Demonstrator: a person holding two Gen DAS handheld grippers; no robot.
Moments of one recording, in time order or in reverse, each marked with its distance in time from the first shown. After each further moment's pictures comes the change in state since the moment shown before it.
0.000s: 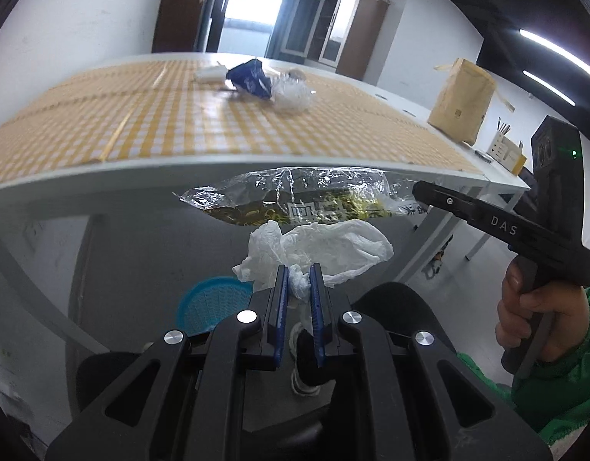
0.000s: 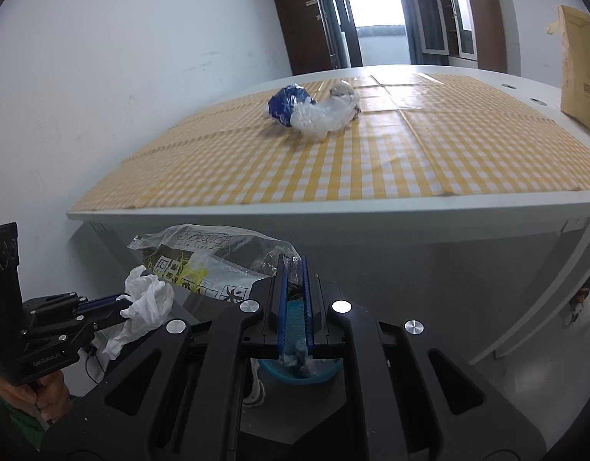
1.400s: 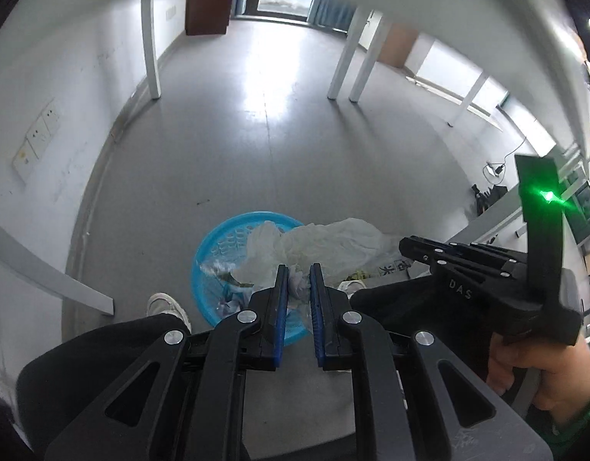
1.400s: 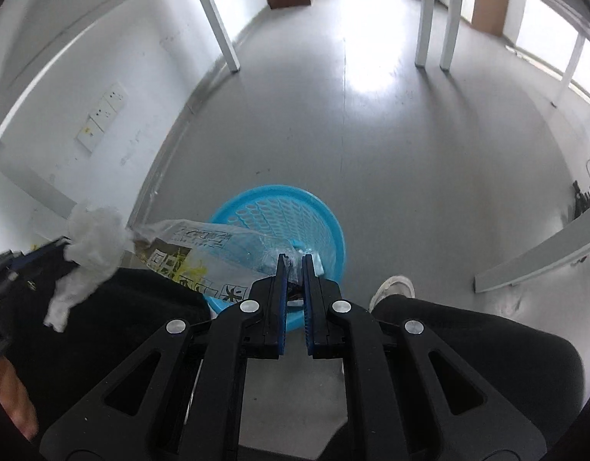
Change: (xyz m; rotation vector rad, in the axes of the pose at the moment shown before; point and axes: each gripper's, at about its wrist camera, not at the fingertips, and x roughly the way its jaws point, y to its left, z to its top) left arm 0.185 0.083 -0.039 -0.111 0.257 0.152; right arm 0.257 -0.029 -0.104 0.059 0.444 -0.111
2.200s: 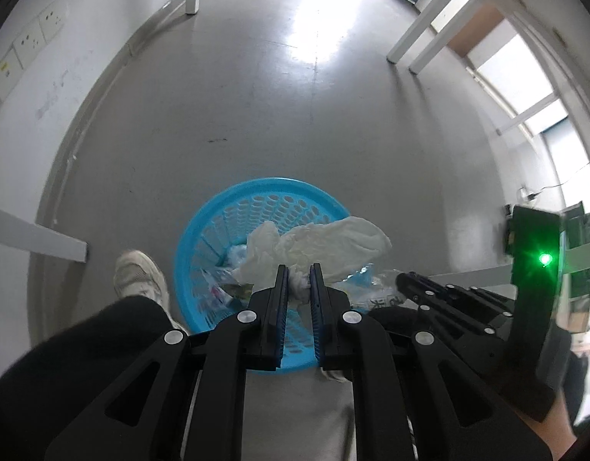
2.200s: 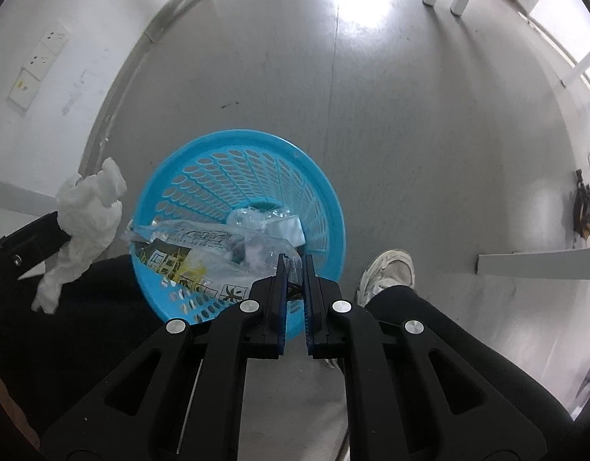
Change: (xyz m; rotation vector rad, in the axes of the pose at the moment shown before) left arm 0.134 0.048 0.039 -0.240 0.211 0.051; right arm 0.166 0.002 0.034 -0.009 0.291 -0.108
